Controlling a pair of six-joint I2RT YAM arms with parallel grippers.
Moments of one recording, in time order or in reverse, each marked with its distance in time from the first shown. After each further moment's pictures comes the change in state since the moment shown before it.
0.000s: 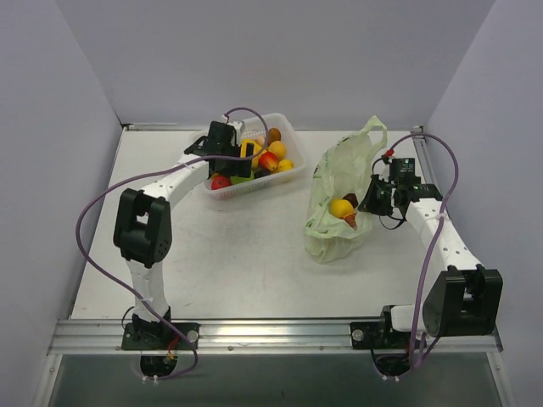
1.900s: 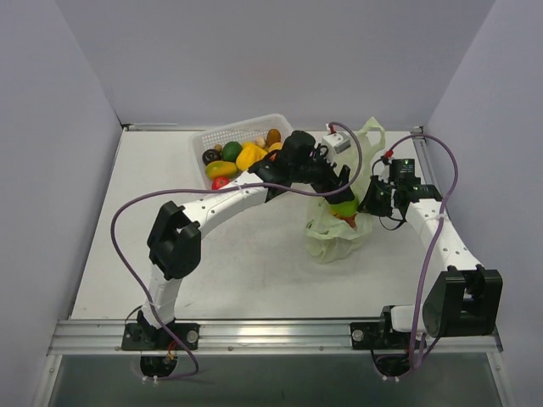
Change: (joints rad) left arm -0.462 0.080 0.236 0.261 0.472 -0.007; right arm 0.000 0.000 -0.005 0.000 -0.014 0.000
